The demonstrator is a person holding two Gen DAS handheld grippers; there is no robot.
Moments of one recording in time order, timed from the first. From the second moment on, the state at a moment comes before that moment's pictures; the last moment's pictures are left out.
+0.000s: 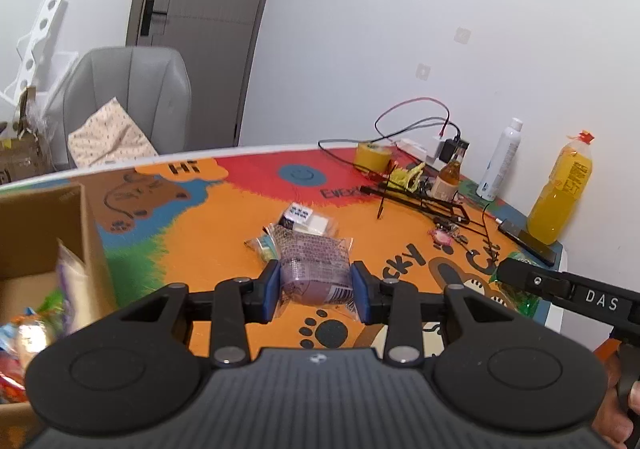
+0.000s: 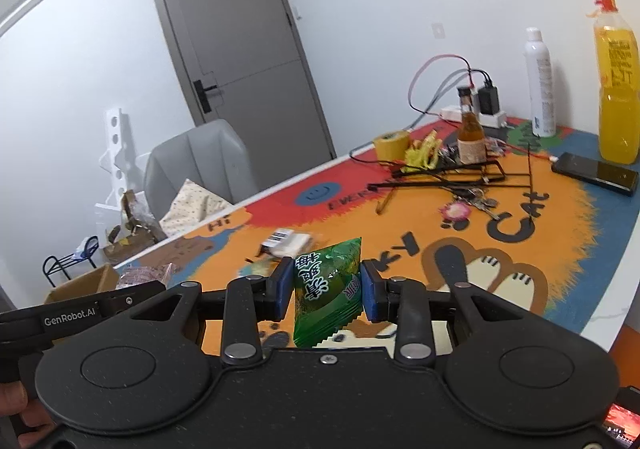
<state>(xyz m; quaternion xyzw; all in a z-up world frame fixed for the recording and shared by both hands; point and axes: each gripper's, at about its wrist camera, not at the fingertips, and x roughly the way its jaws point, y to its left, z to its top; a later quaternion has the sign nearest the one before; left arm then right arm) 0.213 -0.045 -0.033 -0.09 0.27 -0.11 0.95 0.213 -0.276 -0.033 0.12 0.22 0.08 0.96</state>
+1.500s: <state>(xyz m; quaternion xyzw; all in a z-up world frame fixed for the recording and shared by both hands) 0.175 0.144 -0.016 -0.14 0.24 0.09 0.96 0.252 -0.061 -0.024 0.08 0.25 0.31 0.91</state>
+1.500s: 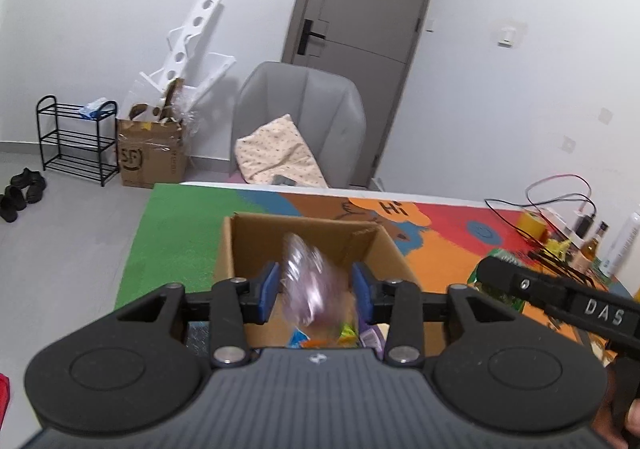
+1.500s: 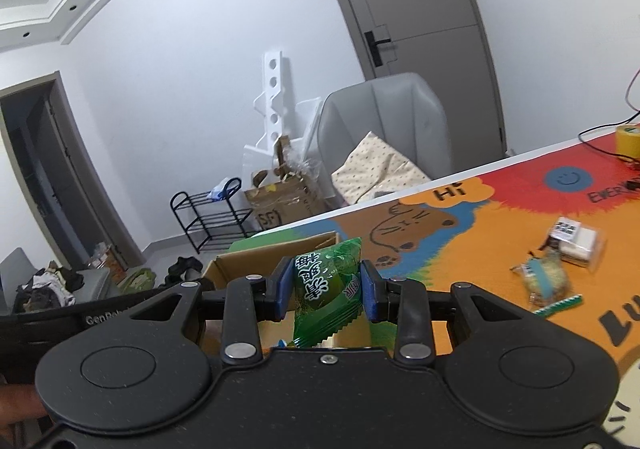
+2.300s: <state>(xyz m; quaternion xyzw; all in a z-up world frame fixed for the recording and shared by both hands) 0.155 0.193 -0.012 -0.15 0.24 0.17 0.94 0.272 0.007 -0.019 0.10 0.28 0.39 0.87</state>
